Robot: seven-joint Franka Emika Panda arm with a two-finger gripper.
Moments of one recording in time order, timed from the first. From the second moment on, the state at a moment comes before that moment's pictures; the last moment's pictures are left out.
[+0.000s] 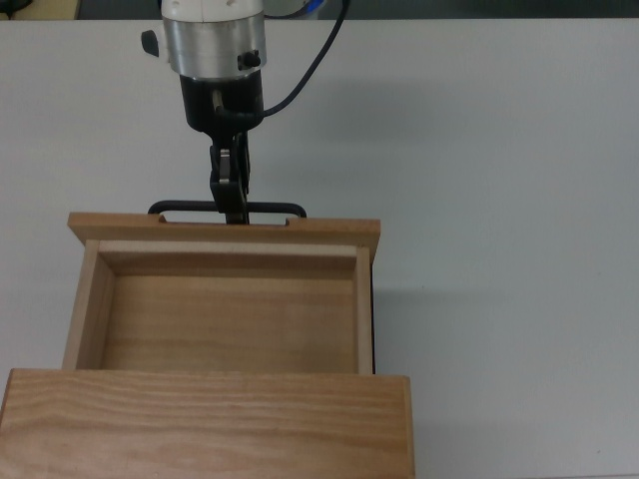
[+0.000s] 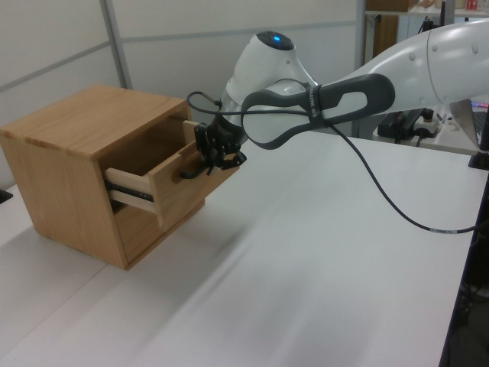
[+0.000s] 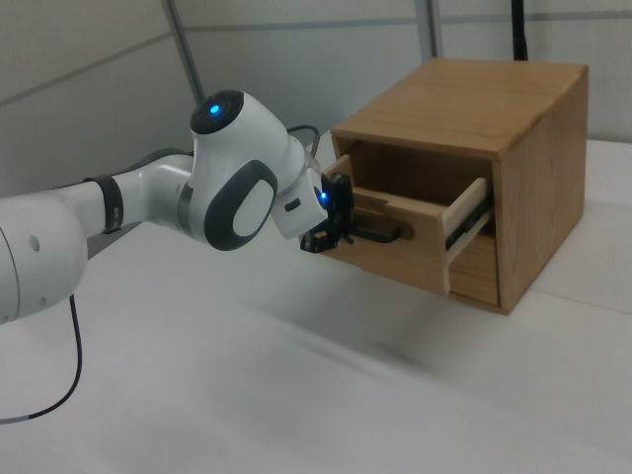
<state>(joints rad) -0.09 0.21 0.12 -1.71 0.03 2.47 1.50</state>
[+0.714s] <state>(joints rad) -0.10 0.10 0.12 -1.72 0.03 2.15 1.50</state>
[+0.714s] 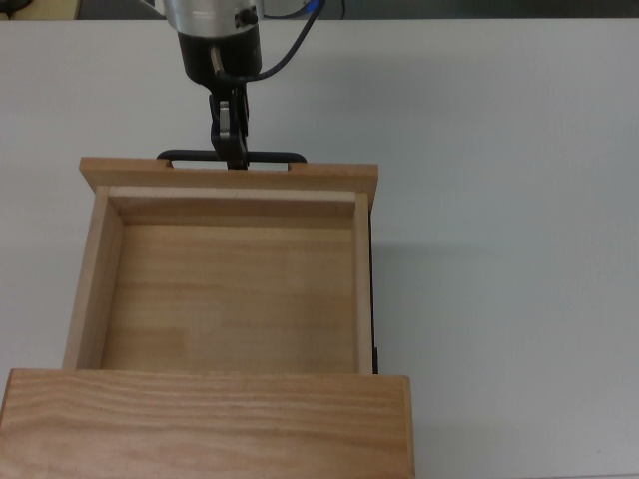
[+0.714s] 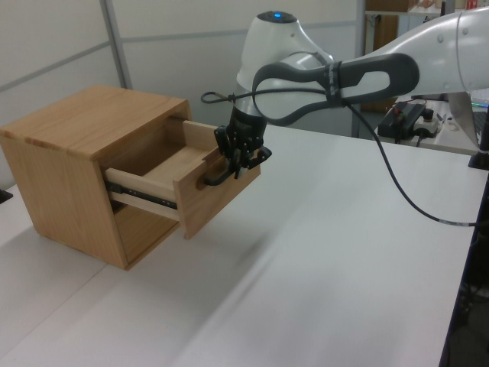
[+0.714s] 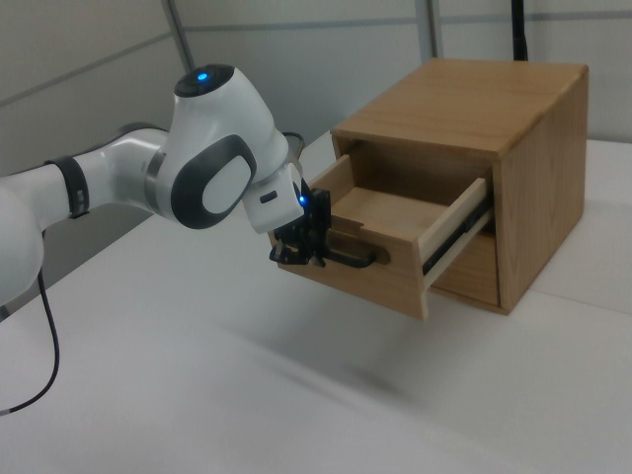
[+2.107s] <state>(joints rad) -0.12 -0.02 0.12 -1.69 0.03 1.84 1.47</state>
